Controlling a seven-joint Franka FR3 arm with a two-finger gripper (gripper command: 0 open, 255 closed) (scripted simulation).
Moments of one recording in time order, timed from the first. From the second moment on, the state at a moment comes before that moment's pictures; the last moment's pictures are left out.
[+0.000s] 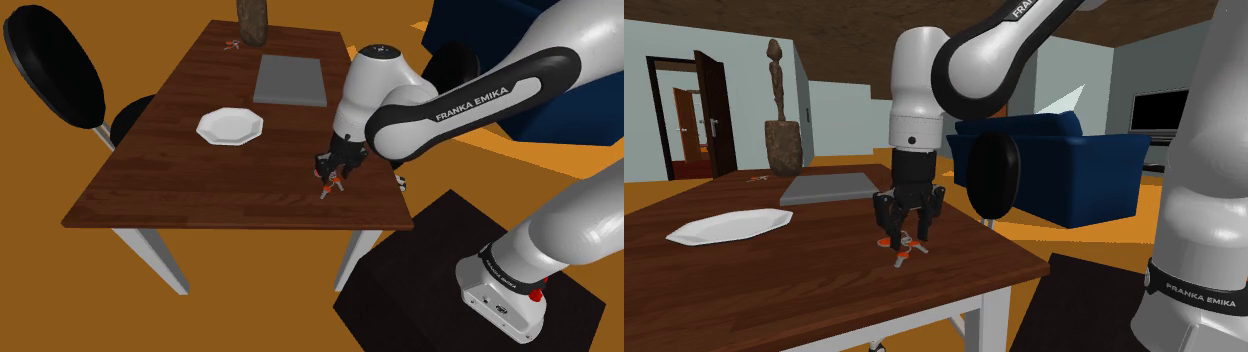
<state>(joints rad) -0.13 -0.12 0.64 -2.47 0.08 2.45 0.69</state>
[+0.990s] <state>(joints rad) -0.11 -0.25 0.60 -2.40 0.16 2.26 0.62</state>
